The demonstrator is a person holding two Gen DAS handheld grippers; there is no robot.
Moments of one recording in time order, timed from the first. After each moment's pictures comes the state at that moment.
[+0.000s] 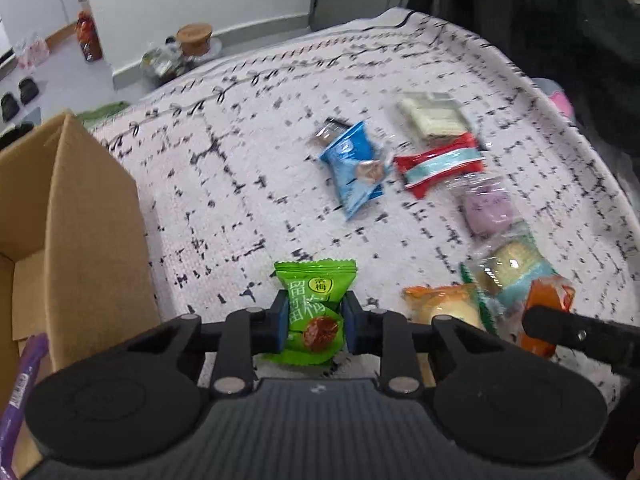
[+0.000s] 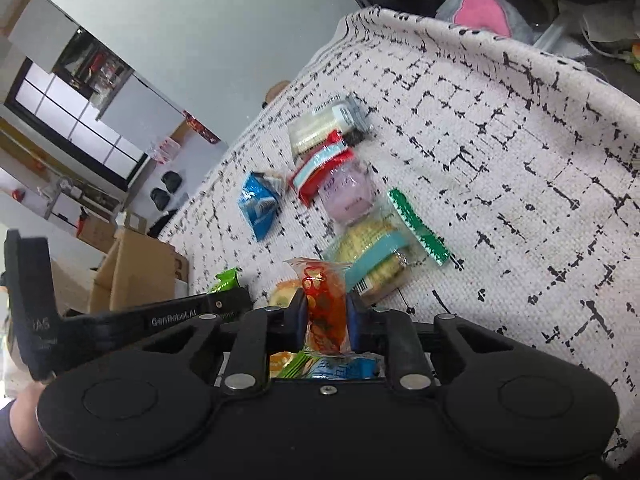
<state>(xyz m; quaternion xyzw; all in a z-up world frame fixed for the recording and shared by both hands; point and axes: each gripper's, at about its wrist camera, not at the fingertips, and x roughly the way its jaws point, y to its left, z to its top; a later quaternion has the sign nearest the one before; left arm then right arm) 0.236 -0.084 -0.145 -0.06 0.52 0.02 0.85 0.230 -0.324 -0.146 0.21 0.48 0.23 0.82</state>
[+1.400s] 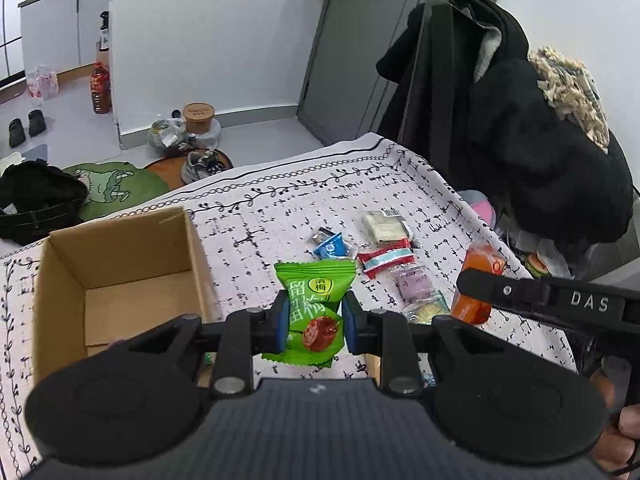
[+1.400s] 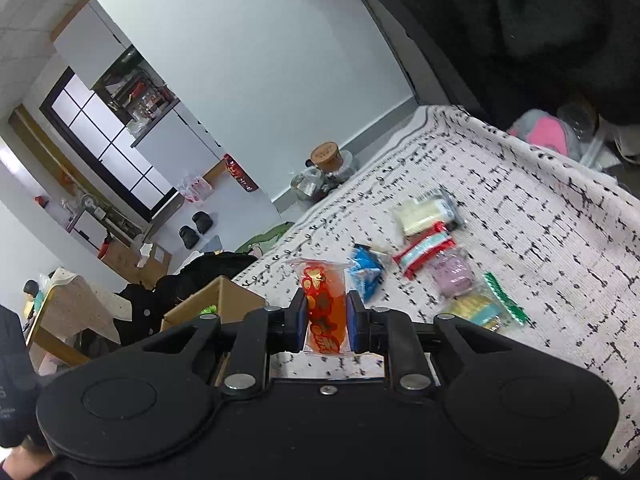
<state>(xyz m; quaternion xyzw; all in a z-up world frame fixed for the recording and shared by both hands) 0.155 -0.046 -0.031 -0.12 0.40 0.00 0.91 0.200 -0.273 -0.047 0.20 0.39 0.24 0.86</state>
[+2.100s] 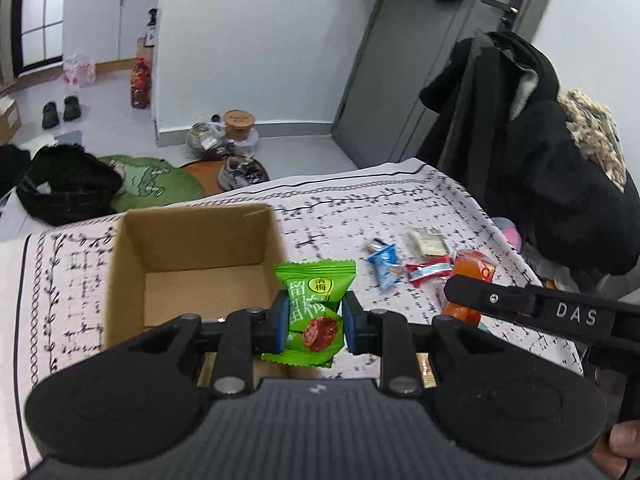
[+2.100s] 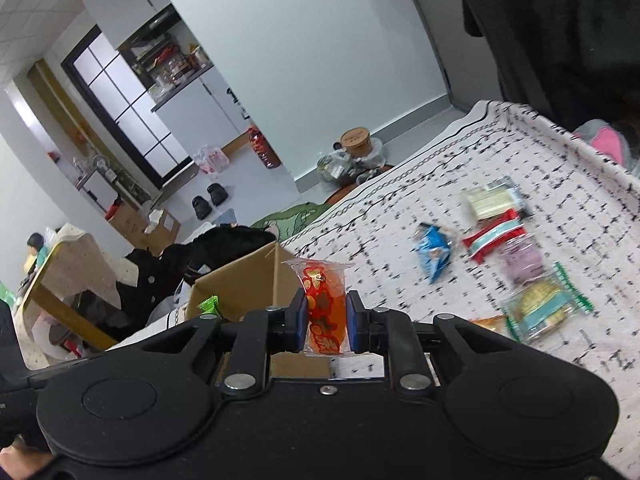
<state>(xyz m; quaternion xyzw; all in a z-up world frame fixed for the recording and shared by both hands) 0.113 0.011 -0.028 -0.16 0.38 0.05 0.91 0.173 -0.196 -0.039 0.14 0.40 0.28 0.86</state>
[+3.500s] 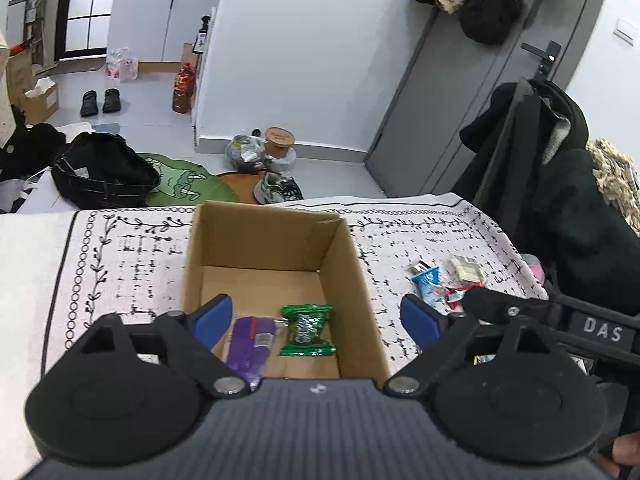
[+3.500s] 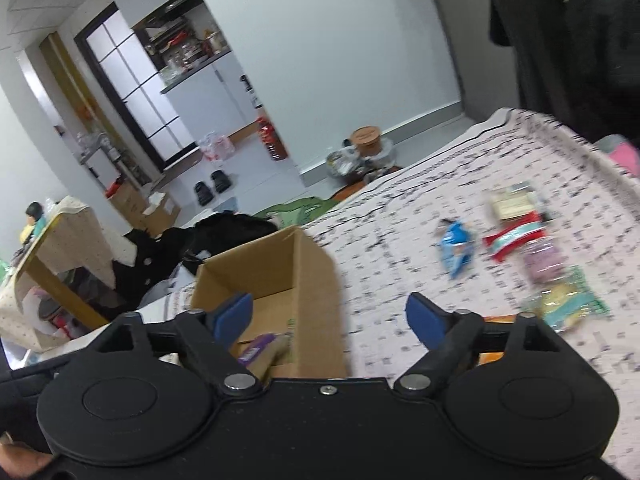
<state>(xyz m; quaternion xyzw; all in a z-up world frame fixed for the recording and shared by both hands) 0.073 0.050 -0.033 -0.19 0.33 0.09 0.92 0.153 -0.177 -0.032 0.10 0.38 0.28 0.87</state>
